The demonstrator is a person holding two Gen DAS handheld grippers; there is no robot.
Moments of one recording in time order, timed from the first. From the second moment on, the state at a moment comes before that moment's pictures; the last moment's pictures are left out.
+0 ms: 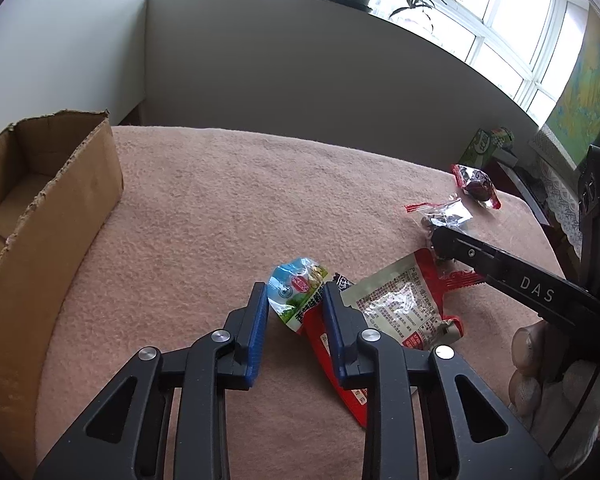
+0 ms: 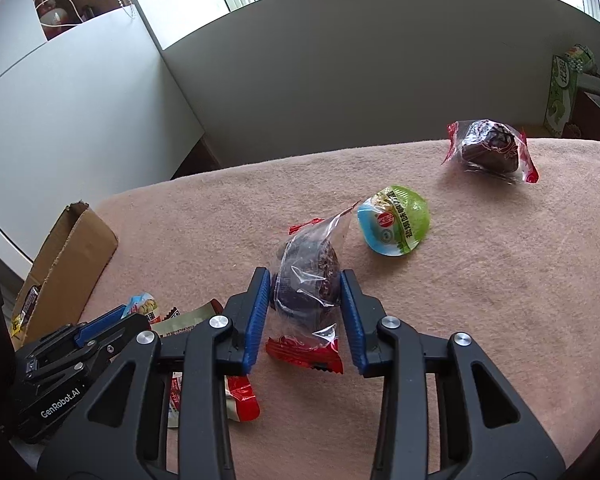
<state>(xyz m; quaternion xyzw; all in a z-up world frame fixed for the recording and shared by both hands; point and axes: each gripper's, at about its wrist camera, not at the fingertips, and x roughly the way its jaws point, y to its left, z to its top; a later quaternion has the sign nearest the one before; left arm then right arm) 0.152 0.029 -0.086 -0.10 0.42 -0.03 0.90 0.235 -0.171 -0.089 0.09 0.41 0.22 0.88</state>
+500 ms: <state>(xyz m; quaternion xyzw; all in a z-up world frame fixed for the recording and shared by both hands) 0.167 0.023 -0.088 -0.10 0.43 -0.02 0.90 0.235 -0.168 -0.088 0.08 0.41 0.22 0.88</state>
